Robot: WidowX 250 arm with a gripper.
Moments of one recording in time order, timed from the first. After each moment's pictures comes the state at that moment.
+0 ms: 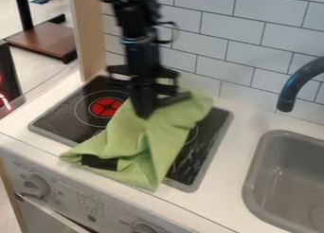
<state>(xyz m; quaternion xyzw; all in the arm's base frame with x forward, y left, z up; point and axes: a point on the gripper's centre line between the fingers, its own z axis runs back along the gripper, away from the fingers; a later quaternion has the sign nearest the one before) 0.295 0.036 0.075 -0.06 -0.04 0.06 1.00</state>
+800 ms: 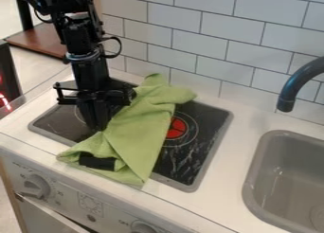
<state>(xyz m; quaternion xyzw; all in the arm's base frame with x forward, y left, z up) 0.275 0.080 0.051 -0.05 -0.03 0.15 0.99</state>
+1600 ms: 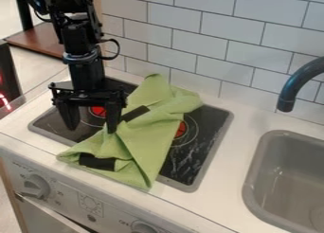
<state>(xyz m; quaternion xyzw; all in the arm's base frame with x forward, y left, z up) 0.269 0.078 0.051 -0.04 -0.01 0.15 0.99</state>
